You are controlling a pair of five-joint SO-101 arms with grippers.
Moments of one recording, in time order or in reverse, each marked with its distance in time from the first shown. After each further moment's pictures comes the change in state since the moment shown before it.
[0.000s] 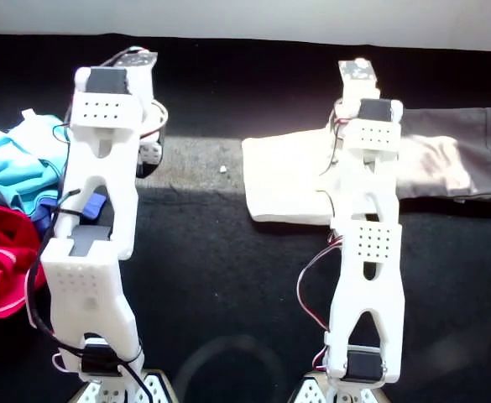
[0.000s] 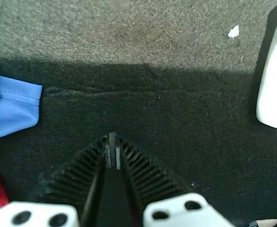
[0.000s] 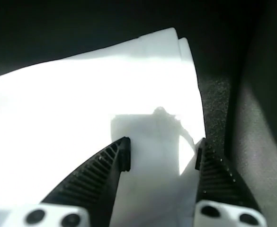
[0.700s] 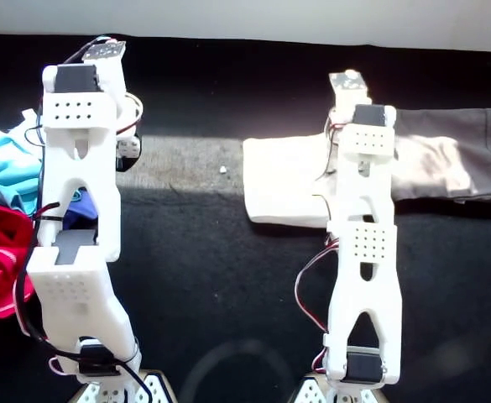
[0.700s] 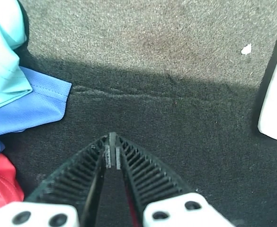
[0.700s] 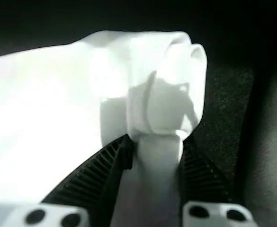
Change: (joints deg) left arm -4.5 -2.9 0.2 0.0 -0.1; right arm -1.5 4.7 -1.3 4.0 3.8
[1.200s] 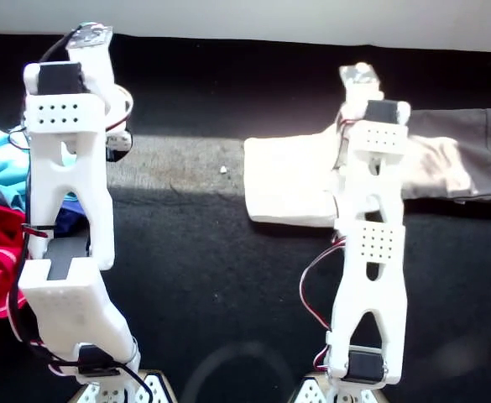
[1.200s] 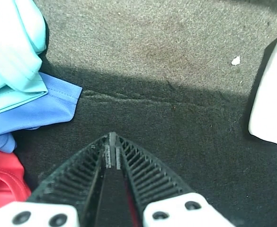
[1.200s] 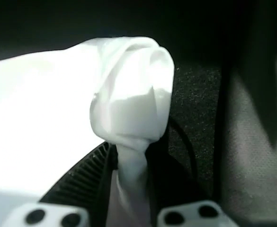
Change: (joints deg) left arm -1.8 -5.5 0.1 0.0 0.0; right arm 2.5 -6.9 -3.2 1.8 0.2
